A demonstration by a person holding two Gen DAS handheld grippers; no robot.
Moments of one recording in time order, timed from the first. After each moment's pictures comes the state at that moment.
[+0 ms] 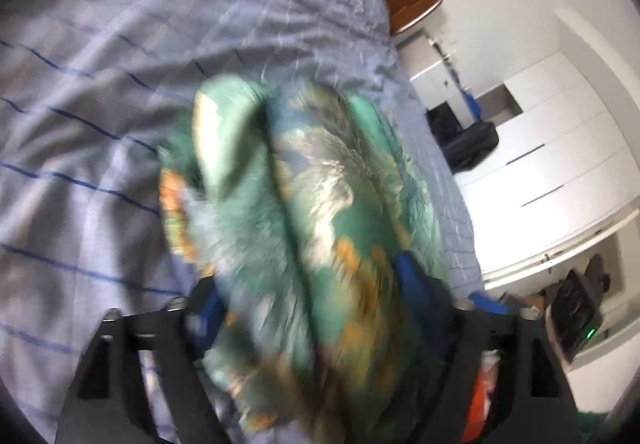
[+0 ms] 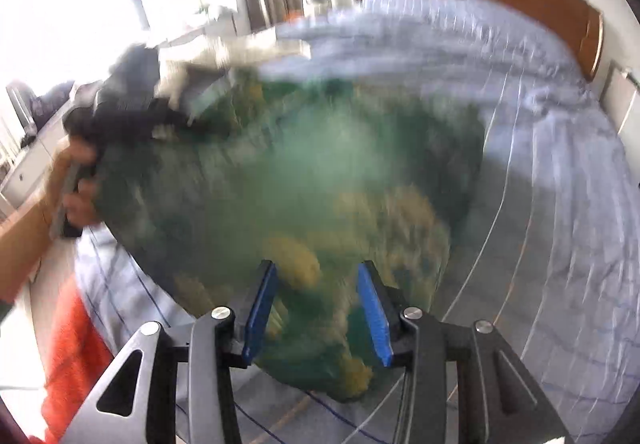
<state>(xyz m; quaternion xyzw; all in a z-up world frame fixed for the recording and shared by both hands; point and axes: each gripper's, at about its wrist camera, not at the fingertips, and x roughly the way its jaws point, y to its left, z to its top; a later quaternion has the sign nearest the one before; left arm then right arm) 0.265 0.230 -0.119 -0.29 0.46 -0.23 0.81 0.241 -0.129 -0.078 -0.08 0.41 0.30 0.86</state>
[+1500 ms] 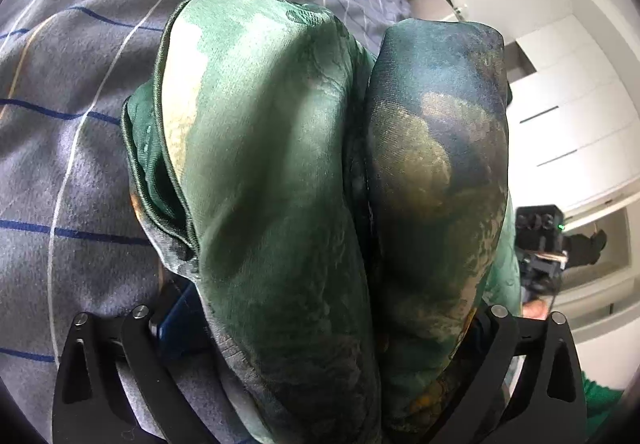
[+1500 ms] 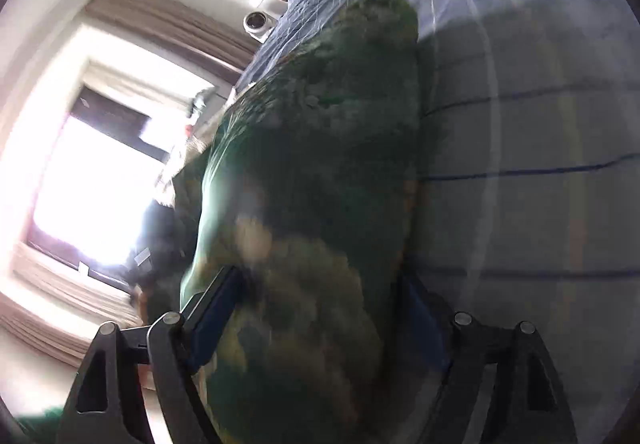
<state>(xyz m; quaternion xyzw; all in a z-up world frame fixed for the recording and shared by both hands) 0.311 0.192 -0.195 -0.25 0.54 -0.26 0.76 0.349 -0.224 -0.205 0.29 0.50 0.33 0.74</state>
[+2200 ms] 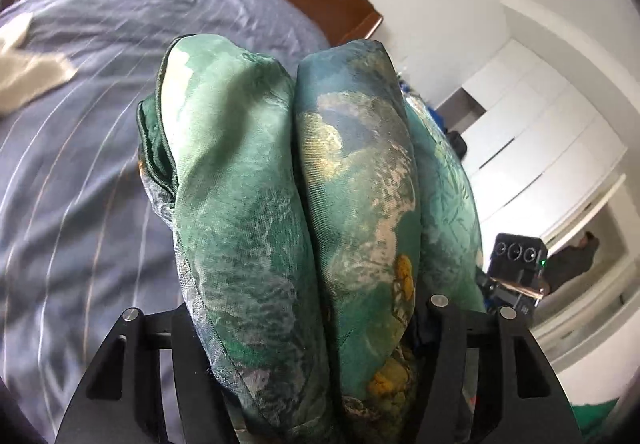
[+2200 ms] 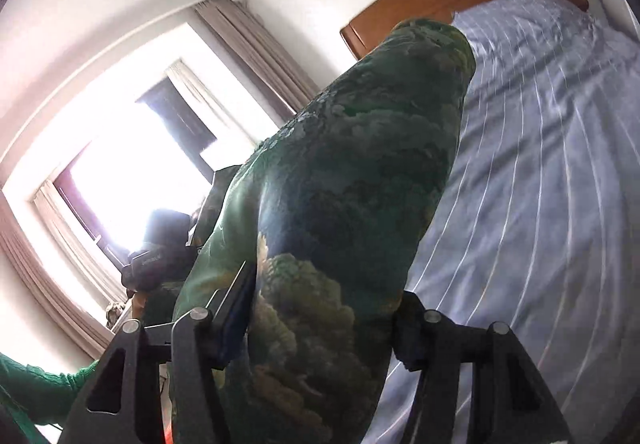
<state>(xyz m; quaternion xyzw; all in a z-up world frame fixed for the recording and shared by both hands) 0.333 0.113 -0.035 -0.25 0.38 -0.29 0.84 0.377 -0.252 -0.065 0.21 0.31 0.42 0.83</state>
